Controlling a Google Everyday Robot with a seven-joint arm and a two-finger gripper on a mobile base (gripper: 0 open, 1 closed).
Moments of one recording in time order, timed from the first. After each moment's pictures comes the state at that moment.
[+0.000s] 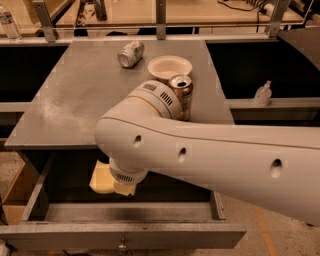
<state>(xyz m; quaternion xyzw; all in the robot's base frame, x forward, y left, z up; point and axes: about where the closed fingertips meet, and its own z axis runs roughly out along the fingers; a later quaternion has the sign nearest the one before) 0.429 0.077 0.767 -0.61 0.77 -0.01 0.17</state>
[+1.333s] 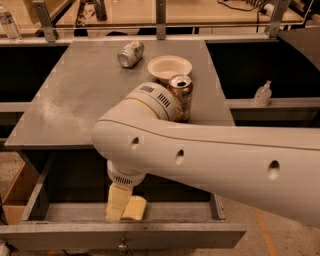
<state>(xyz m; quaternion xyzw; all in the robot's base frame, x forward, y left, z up) 0.428 0.078 0.767 -0.62 0.77 -0.01 0.17</state>
